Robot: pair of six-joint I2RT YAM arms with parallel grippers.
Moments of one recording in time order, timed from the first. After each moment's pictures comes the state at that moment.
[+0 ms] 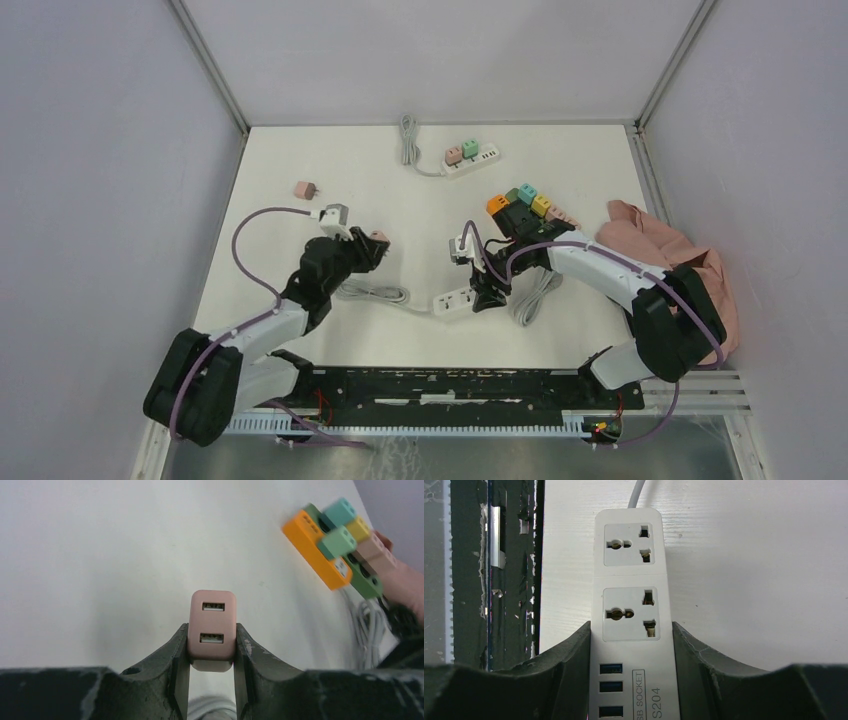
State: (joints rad) left arm -0.47 1.08 0.30 0.53 0.05 -0.47; right arm 0.57 1.47 0.93 -0.65 -0.77 -0.81
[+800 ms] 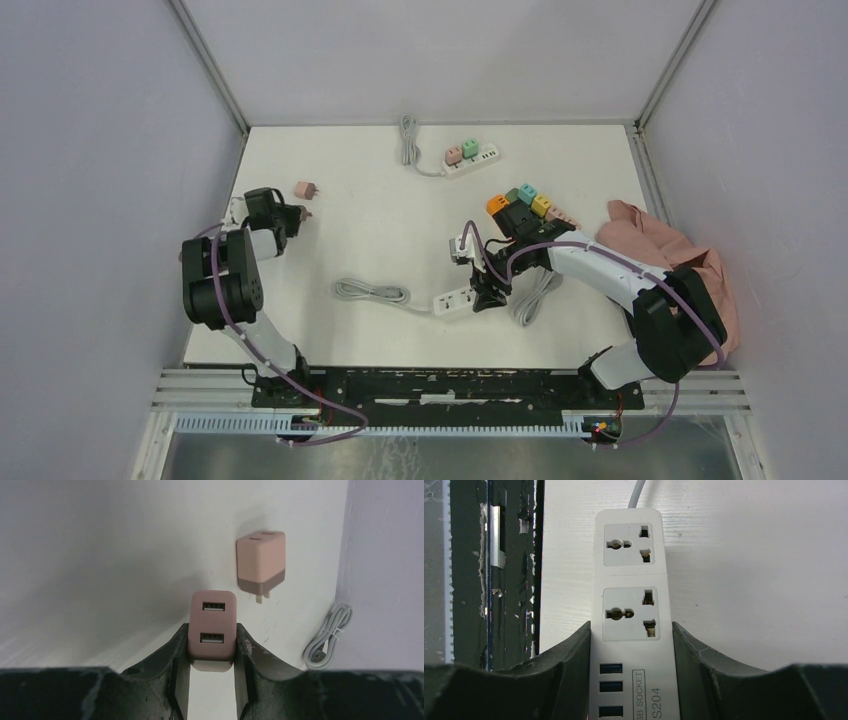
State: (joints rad) left arm 0.21 1.72 0.76 0.31 -0.02 -1.14; right arm 0.57 1.47 0.93 -0.65 -0.77 -0.81
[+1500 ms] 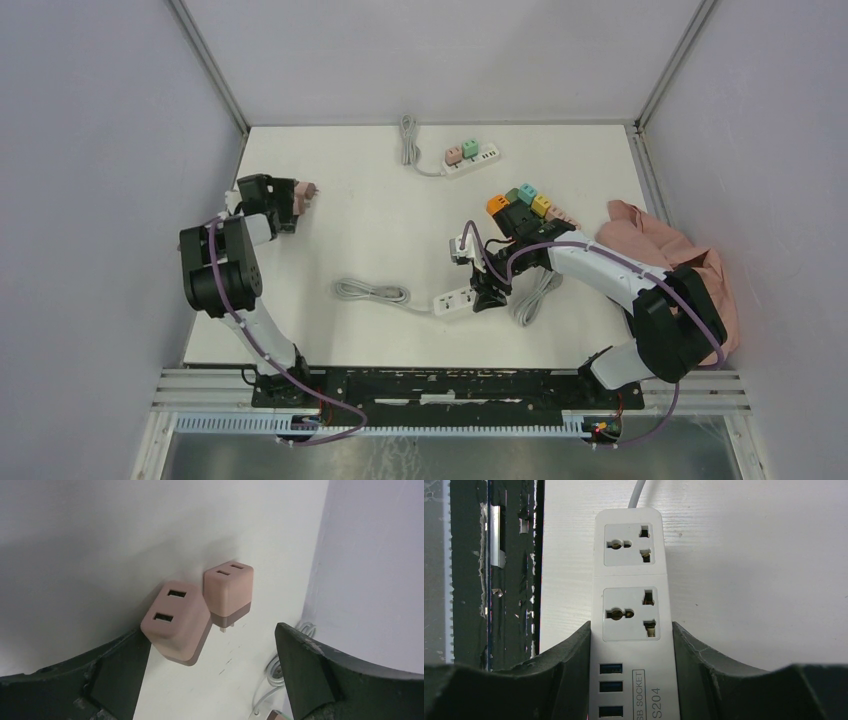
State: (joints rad) left arm 0.25 1.84 0.92 0.27 0.04 -1.27; right arm 0.57 1.47 0.93 -0.65 -0.77 -0.81
